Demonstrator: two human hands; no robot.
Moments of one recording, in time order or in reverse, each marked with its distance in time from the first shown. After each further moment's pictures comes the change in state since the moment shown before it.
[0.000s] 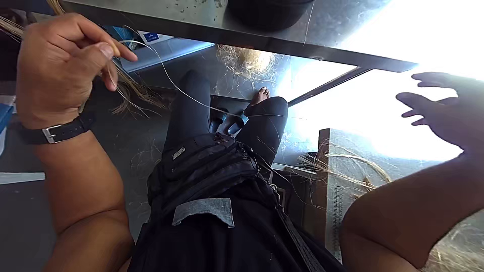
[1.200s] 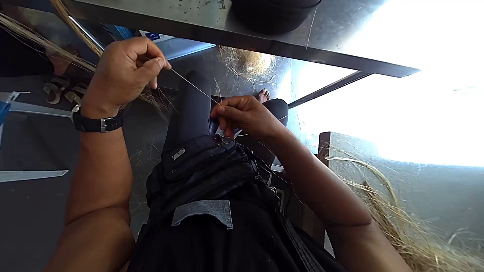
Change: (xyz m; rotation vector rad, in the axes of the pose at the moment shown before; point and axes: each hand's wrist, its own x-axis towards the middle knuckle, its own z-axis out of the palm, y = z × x) left_hand 0.019 -0.021 0.049 0.262 -0.059 -0.083; right_hand -0.024 -0.198 0.203 1.025 -0.918 -0.387
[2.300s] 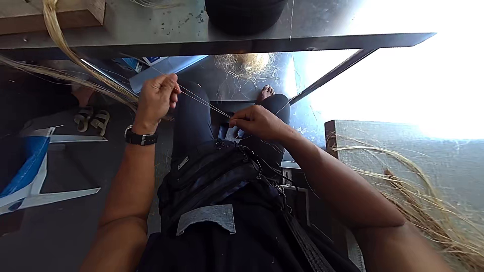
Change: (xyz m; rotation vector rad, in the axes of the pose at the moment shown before) left_hand 0.018 0.000 0.073 -0.166 0.082 -0.233; right_hand -0.026 0.043 -0.054 -0.646 0.102 -0.054
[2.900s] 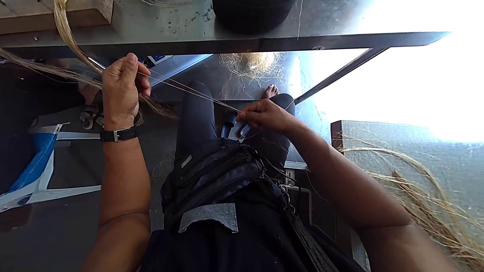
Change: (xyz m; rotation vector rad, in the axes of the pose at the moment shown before) left_hand 0.003 0.003 -0.060 -0.211 0.203 0.043; right_hand -0.001 0.003 -0.011 0.468 -0.008 0.204
